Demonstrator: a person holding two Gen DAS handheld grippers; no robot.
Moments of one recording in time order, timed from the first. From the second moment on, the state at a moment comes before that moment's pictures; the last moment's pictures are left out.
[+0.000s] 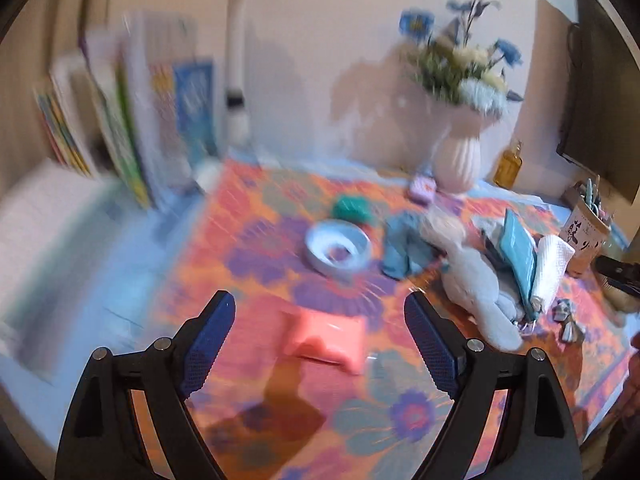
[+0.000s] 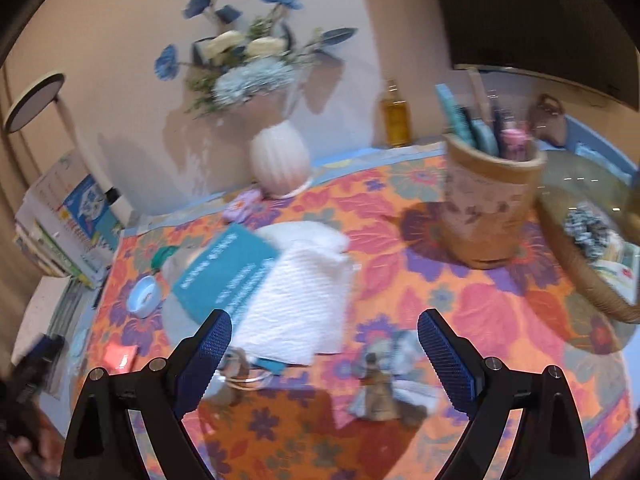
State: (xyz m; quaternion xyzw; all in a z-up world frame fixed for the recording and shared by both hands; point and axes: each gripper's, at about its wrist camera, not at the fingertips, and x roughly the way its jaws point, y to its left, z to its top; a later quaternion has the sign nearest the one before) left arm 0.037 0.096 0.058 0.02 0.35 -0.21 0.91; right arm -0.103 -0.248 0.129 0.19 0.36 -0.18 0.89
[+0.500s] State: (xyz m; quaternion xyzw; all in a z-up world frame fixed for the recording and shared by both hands) left arm 0.059 0.085 0.013 -0.02 0.41 -0.22 0.89; right arm -0.038 -0.247 0.078 0.22 0.41 -0.15 0.87
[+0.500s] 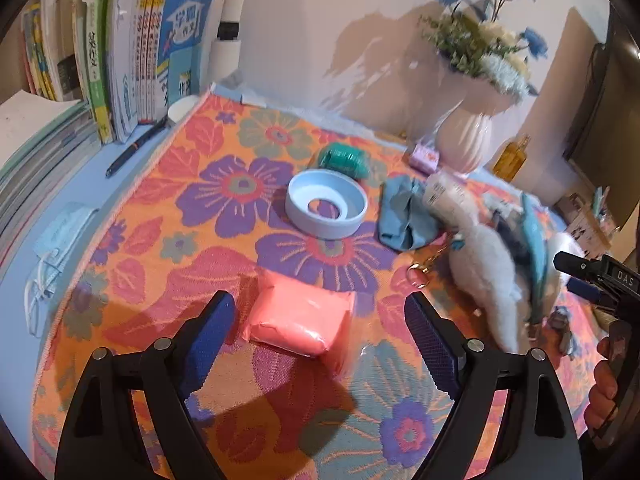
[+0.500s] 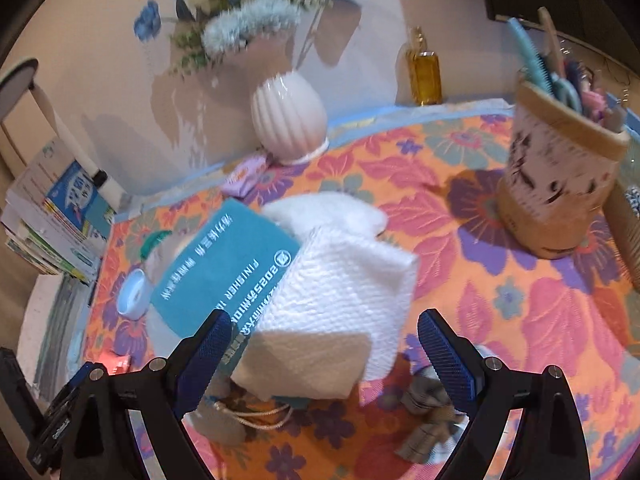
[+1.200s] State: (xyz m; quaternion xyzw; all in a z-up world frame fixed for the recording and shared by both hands) left arm 0.015 0.062 0.054 0.00 0.33 -0.31 0.89; right arm -0.079 -0.247 0.108 0.19 0.35 -0.13 0.91
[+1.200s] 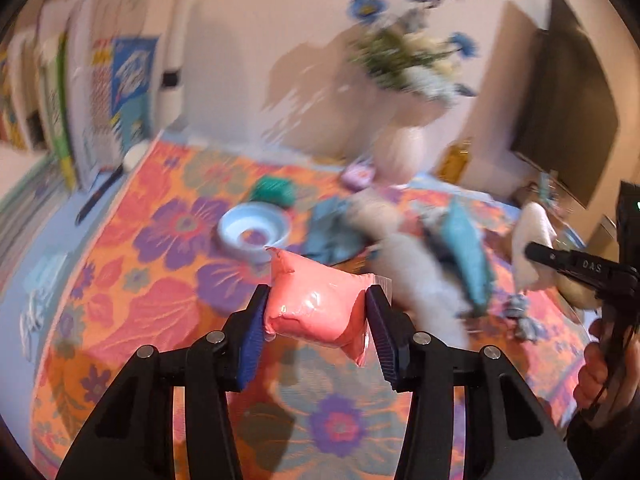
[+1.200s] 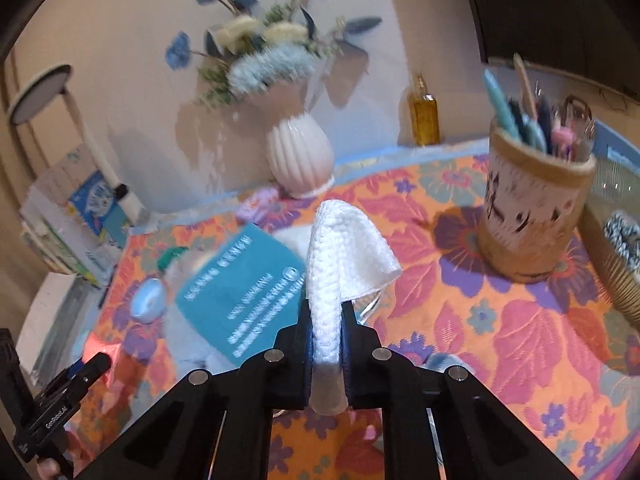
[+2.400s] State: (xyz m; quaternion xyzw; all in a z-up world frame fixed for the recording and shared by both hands) left arm -0.072 -0.045 0.107 0.06 0.27 -0.39 0.88; right arm -0.147 -0.195 0.084 0.14 0.41 -0.08 0.90
